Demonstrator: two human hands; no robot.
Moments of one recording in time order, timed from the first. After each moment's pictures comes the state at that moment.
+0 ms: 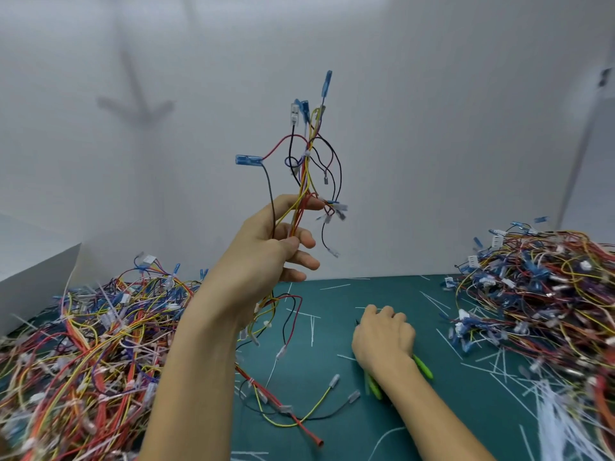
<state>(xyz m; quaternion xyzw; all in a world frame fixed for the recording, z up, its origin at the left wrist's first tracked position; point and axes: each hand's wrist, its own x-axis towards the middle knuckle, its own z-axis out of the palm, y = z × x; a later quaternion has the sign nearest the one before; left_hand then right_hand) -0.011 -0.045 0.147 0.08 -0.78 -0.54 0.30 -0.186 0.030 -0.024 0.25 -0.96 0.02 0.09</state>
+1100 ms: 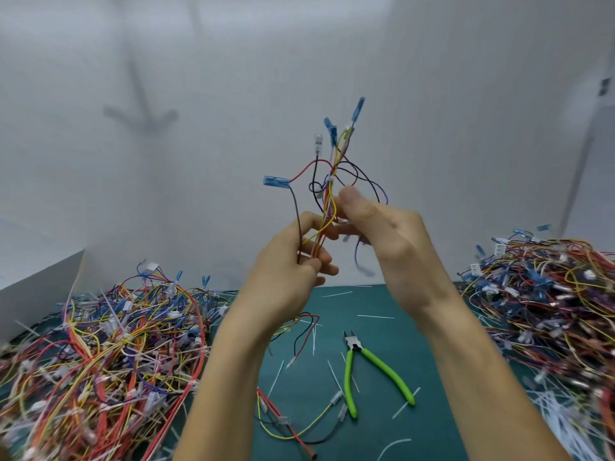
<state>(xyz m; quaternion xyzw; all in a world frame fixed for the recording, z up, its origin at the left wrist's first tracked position) -0.023 -0.029 0.140 0.12 -0.83 -0.44 0.31 -0.108 0.084 0.151 0.46 -0.62 0.64 0.02</state>
